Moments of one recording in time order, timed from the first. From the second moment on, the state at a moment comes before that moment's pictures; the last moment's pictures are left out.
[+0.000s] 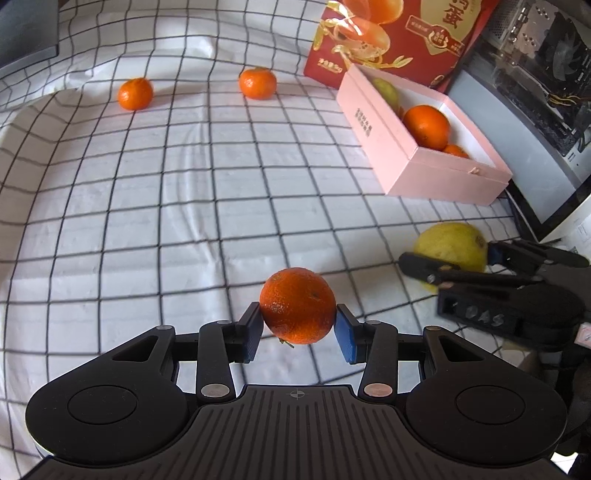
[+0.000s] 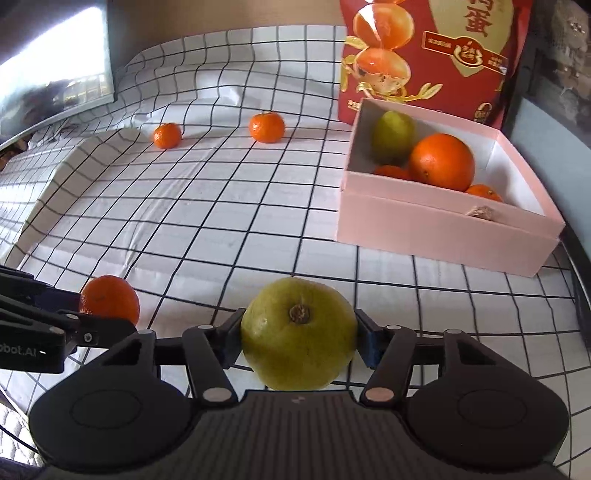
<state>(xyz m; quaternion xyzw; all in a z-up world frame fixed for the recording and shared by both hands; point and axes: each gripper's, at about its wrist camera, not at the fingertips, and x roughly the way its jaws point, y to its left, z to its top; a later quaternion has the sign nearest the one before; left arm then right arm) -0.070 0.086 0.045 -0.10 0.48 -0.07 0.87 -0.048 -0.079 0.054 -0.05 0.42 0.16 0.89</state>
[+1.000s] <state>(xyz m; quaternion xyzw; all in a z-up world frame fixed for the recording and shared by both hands) 0.124 -0.083 0.065 0.03 0.45 -0.19 0.87 0.190 -0.177 0.131 -0.03 0.43 0.07 0.90</state>
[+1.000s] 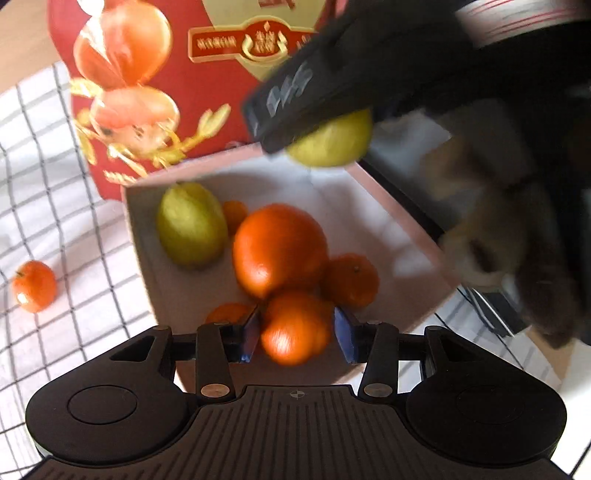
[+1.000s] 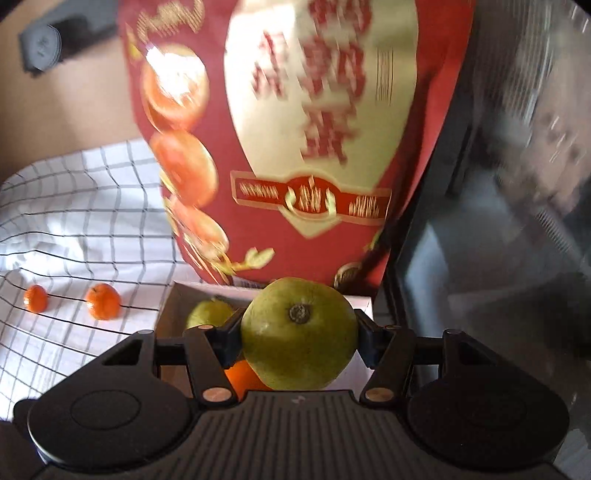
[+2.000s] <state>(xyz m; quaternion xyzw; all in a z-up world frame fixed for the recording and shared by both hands) 0.016 0.150 0.069 -0.19 0.40 0.00 0.90 0.226 -0.159 0.095 -0.01 0.46 0.04 0.89</state>
